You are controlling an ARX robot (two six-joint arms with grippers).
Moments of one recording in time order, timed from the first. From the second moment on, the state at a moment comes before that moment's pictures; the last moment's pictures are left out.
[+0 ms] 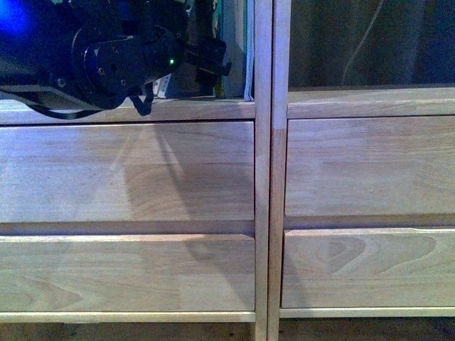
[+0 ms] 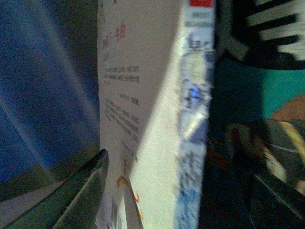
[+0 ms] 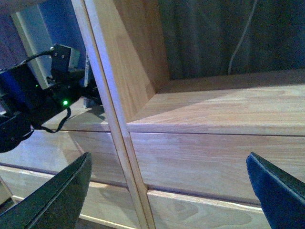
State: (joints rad) left arm -0.33 2.16 1.77 0.62 -0.08 0.38; right arm -0.18 0.65 0.47 0.37 -0.44 0.24
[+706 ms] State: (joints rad) left arm -0.33 1.41 0.83 0.91 -0.13 0.05; right arm -0.18 0.65 0.47 0.37 -0.44 0.24
